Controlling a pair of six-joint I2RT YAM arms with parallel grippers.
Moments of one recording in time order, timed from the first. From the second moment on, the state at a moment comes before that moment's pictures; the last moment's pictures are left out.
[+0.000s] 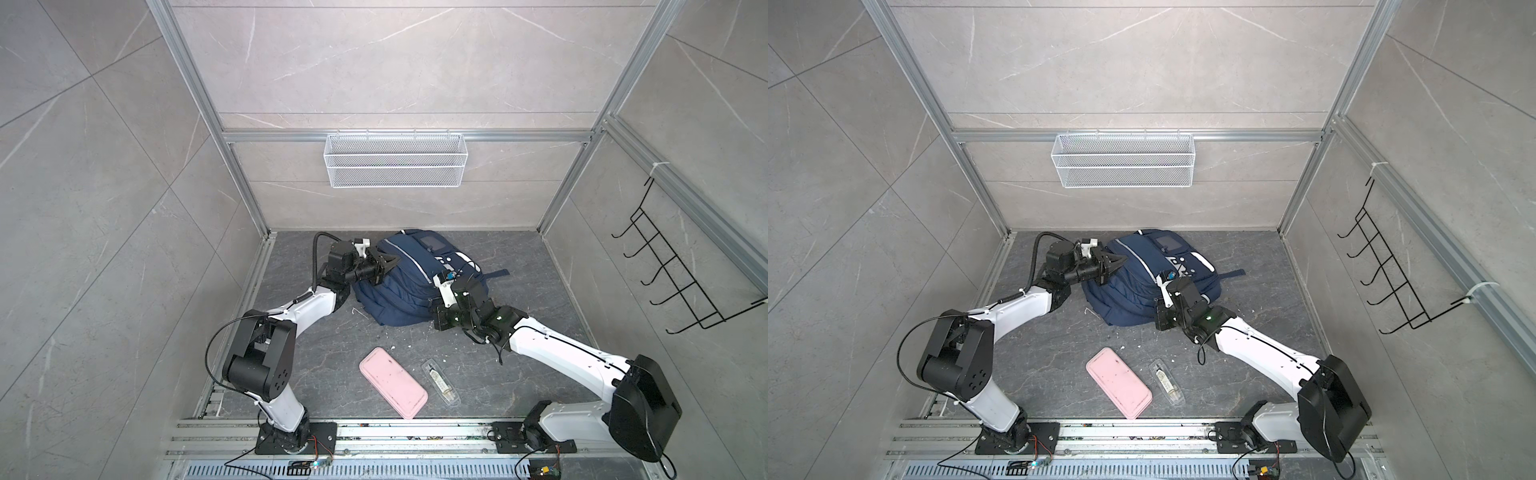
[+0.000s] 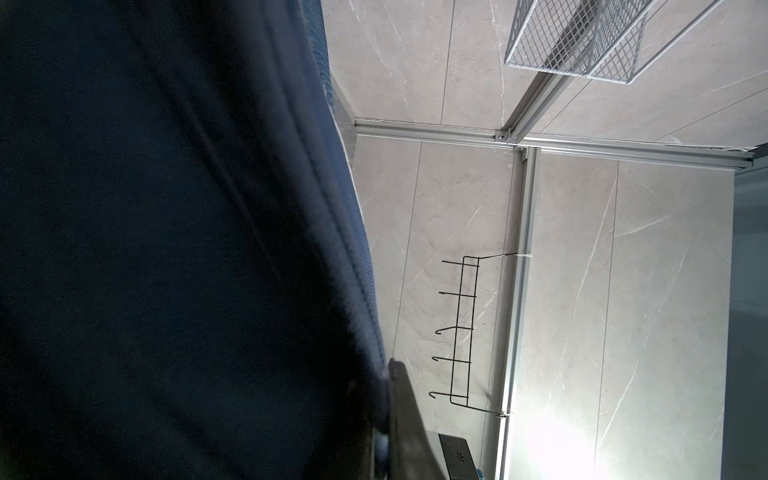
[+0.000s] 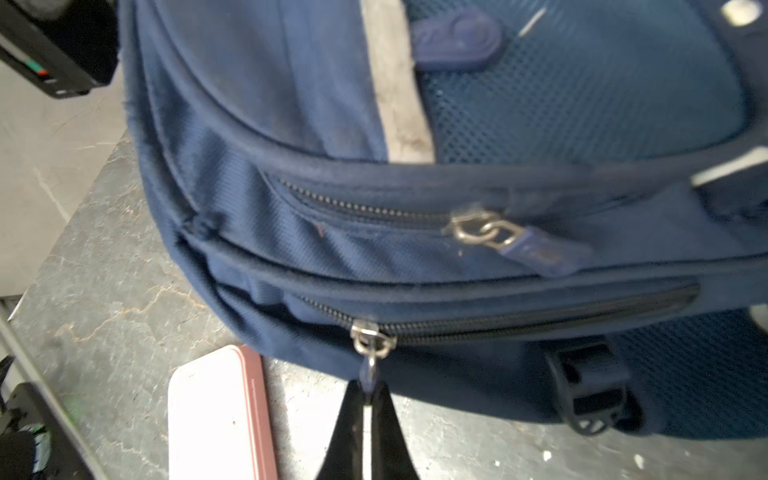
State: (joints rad) left arm -0.38 1.67 1.05 0.40 0.70 -1.43; right arm 0.68 1.33 0.90 -0.29 -0.08 0.36
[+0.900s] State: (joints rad) left arm -0.36 1.63 0.84 0.43 0.61 -1.35; right arm 0.83 1.84 1.44 -0.41 -0.06 0.55
